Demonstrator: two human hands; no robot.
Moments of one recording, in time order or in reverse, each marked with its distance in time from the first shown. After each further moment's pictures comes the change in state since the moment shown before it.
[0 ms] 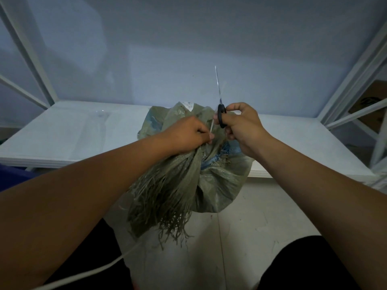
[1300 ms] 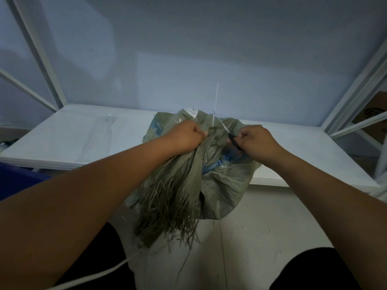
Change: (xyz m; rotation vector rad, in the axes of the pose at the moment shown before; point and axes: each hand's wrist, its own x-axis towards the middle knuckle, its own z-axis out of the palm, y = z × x) left_hand 0.001 -0.010 -0.008 -0.099 0.073 -0.268; right_hand 0.015 0.022 -0.039 -0.838 -0.068 -0.235
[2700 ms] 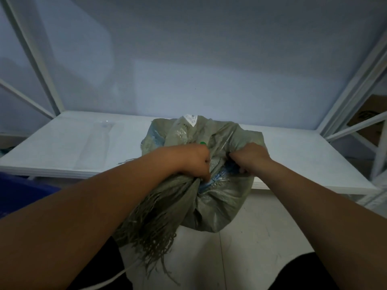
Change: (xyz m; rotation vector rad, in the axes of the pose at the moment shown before) left_hand -0.019 0.022 0.012 0.475 -0.405 0.130; right_hand -0.007 -0.008 0.013 -0.132 -0.123 0.466
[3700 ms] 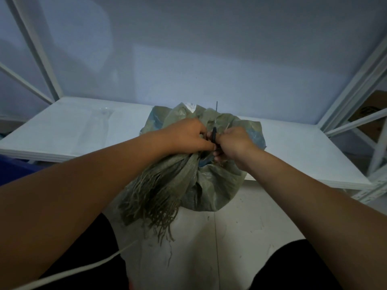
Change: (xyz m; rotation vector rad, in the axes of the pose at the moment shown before) left_hand 0.005 -0.011 -0.008 -0.173 0.318 0.076; right_hand -0.038 -0.034 0.008 0.656 -0.139 -0.093
